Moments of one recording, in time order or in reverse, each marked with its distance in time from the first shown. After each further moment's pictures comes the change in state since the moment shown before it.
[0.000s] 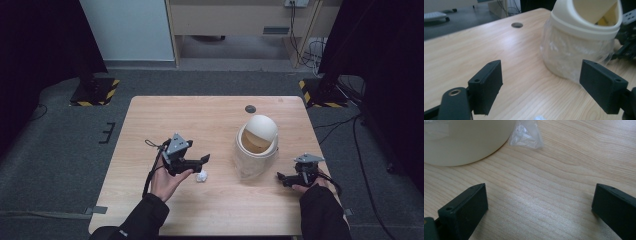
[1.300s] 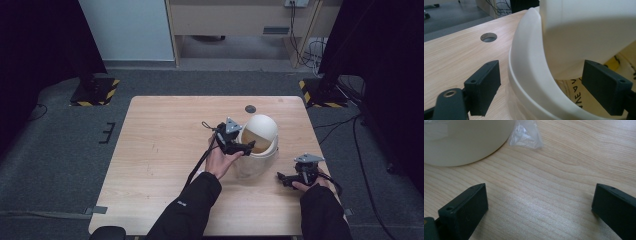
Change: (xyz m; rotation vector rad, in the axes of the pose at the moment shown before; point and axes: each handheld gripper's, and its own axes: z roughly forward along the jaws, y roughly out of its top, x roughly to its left) left arm -0.059 0.065 0.132 0.043 -0.055 0.018; right arm 0.000 0.000 0.000 0.001 0.000 0.004
